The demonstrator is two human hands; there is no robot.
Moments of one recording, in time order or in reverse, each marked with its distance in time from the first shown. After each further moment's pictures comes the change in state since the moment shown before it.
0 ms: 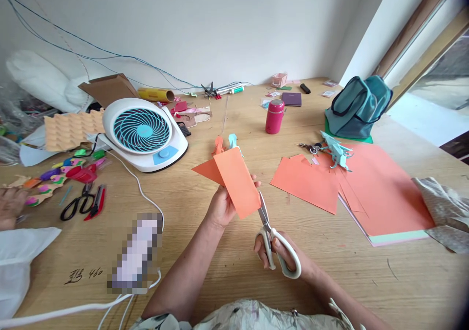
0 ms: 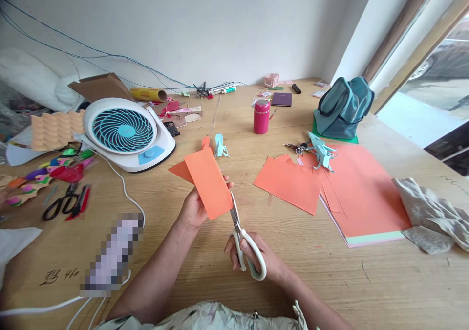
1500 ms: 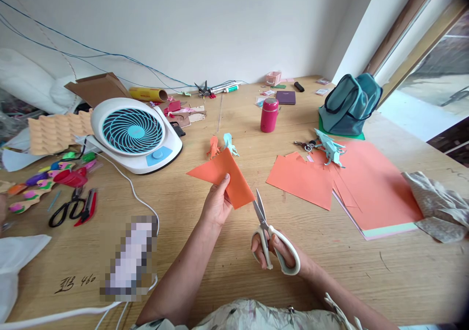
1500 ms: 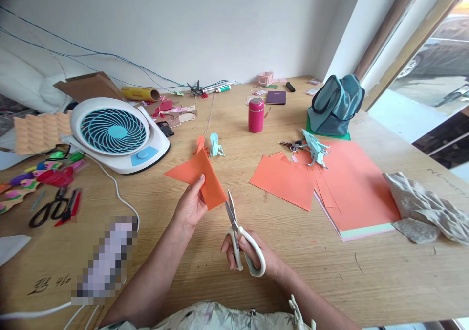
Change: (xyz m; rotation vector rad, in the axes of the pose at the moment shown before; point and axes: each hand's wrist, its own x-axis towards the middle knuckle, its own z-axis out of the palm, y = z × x) left_hand 0.011 -0.006 -0.008 -0.068 0.351 0.110; right_hand 0.000 0.000 0.001 0.120 -0.030 -0.020
